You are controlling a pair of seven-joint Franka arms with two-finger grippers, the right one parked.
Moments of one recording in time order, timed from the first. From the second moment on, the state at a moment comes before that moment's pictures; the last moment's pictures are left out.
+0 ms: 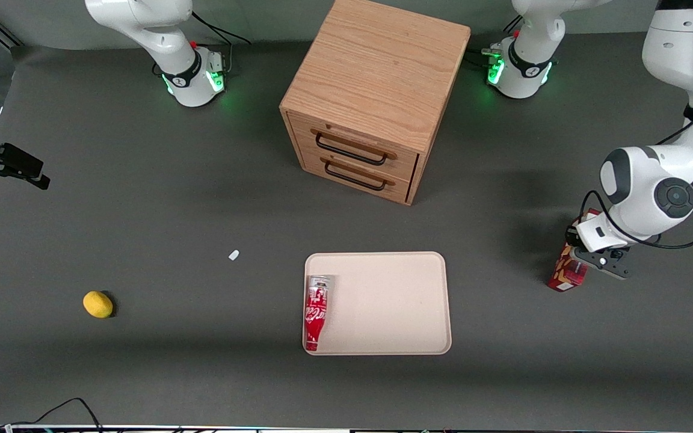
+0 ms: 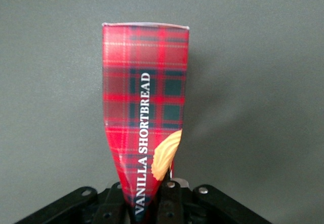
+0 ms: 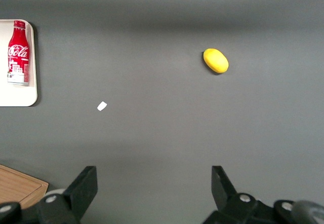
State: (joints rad) arm 0.15 0.40 -0.06 -2.11 0.08 2.53 0.51
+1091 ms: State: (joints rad) arm 0.06 0.28 -0.07 -1.59 0.02 1.81 0.26
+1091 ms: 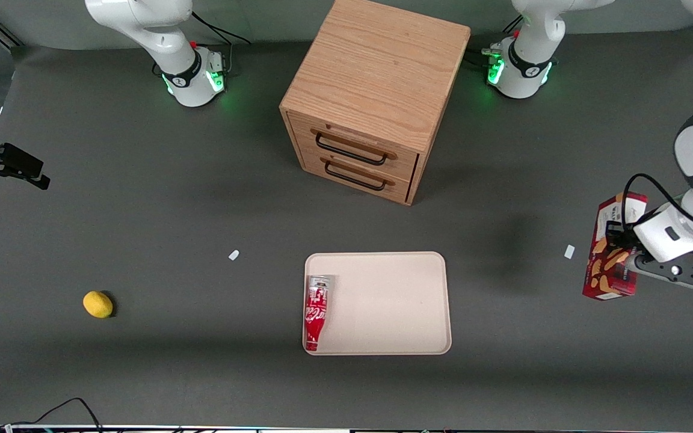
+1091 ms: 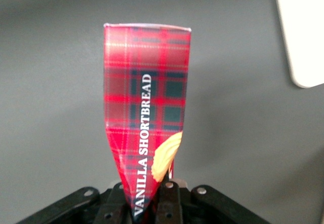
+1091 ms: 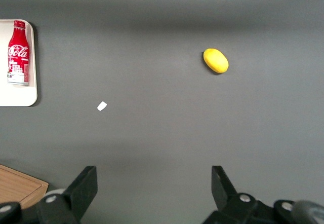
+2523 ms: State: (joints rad) arm -0.28 0.74 -0.18 -1.23 0.10 1.96 -0.52
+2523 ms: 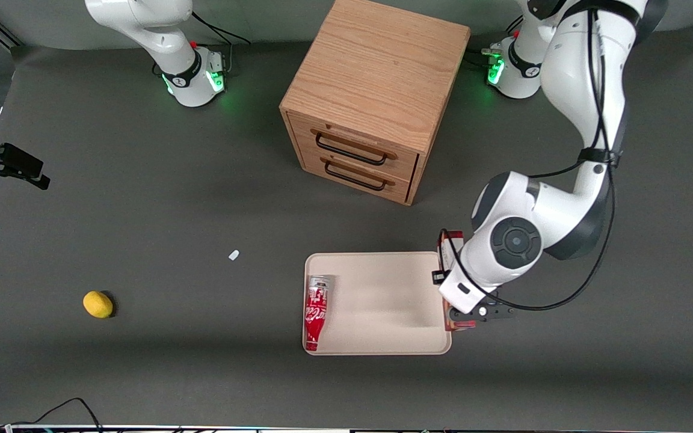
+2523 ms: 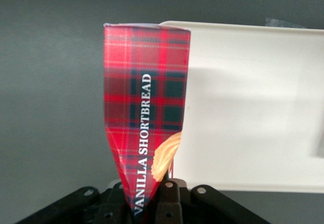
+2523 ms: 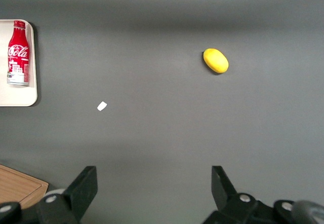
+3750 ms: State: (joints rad) arm -0.35 0.91 -0.12 -1.22 0.12 2.17 -0.52
